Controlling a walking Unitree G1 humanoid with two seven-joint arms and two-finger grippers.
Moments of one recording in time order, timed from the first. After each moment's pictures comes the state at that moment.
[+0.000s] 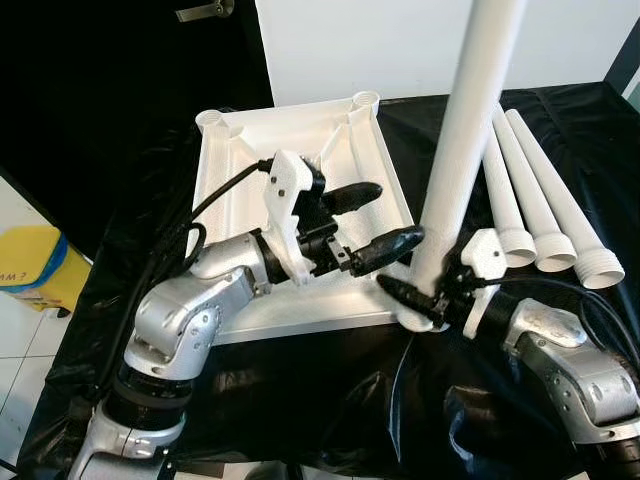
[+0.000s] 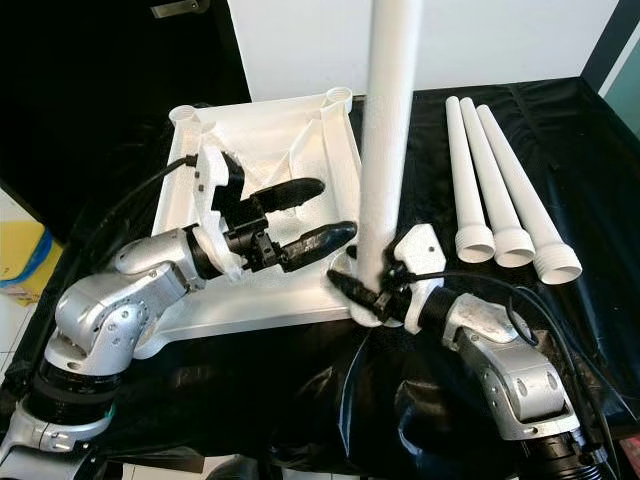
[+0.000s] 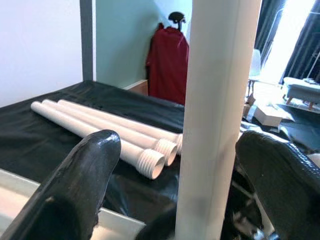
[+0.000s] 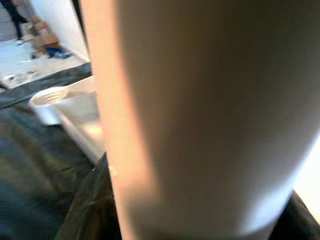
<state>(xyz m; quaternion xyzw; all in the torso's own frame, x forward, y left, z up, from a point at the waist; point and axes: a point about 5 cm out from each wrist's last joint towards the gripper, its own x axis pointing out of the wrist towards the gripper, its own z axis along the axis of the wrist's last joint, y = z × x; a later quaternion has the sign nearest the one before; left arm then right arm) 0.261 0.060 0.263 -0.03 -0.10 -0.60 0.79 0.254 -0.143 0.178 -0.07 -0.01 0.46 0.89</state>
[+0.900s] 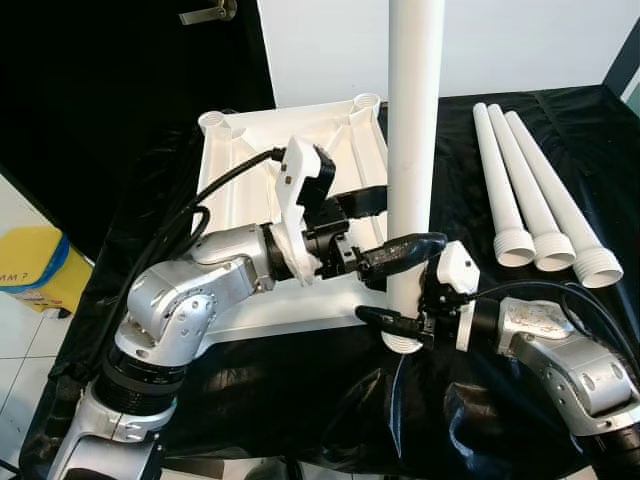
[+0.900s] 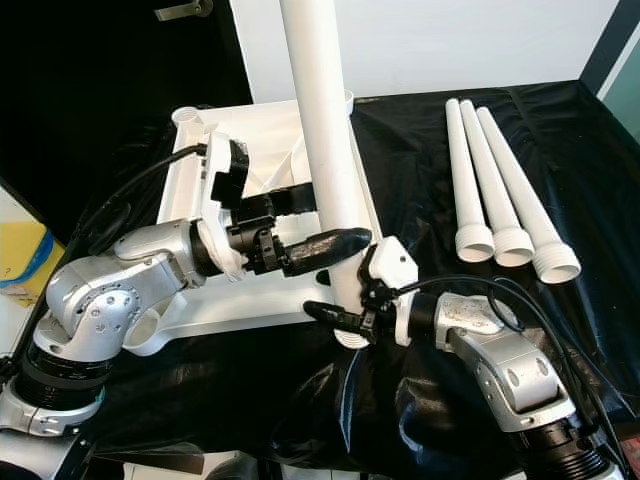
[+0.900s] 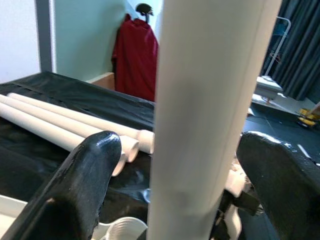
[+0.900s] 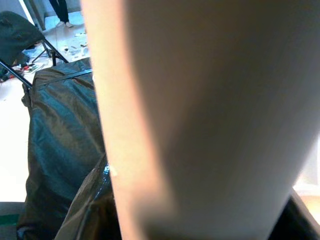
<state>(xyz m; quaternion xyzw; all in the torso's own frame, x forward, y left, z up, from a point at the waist) 0.252 0.051 0.269 -0.04 -0.05 -0.66 0.75 0.249 -0.128 0.178 -0.10 0.01 0.55 0.83</state>
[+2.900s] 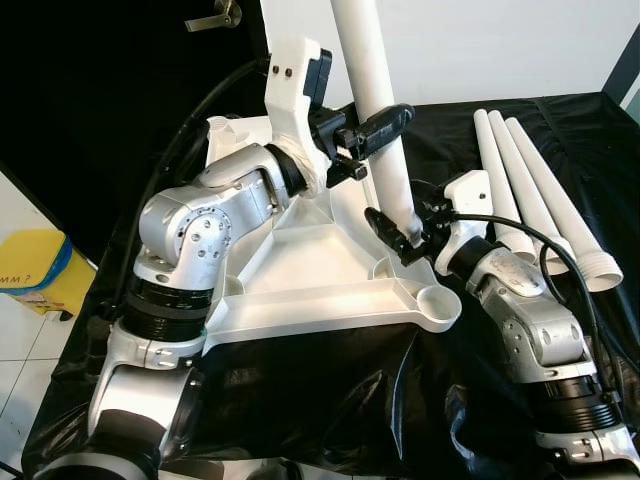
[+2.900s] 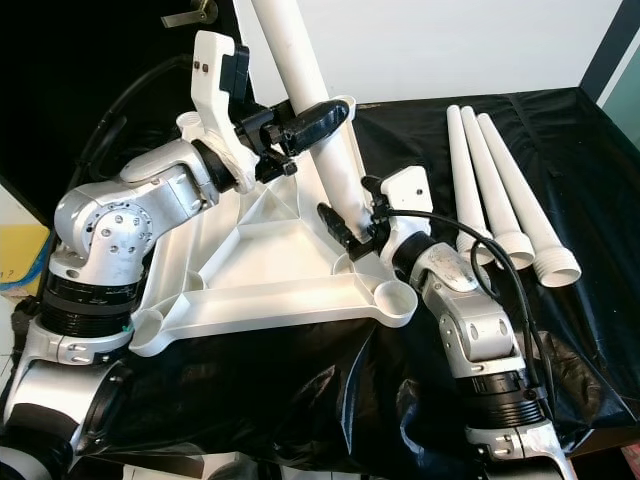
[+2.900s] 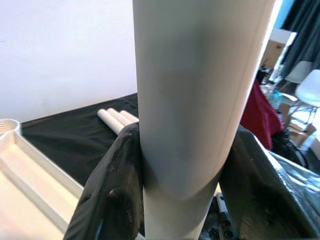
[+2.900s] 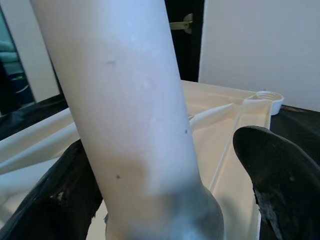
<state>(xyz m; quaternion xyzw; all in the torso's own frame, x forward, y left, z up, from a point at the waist) 0.305 0.049 0.321 -0.08 -0.08 -0.47 0.88 0.312 -0.130 0.211 -0.05 -0.11 0.25 0.96</state>
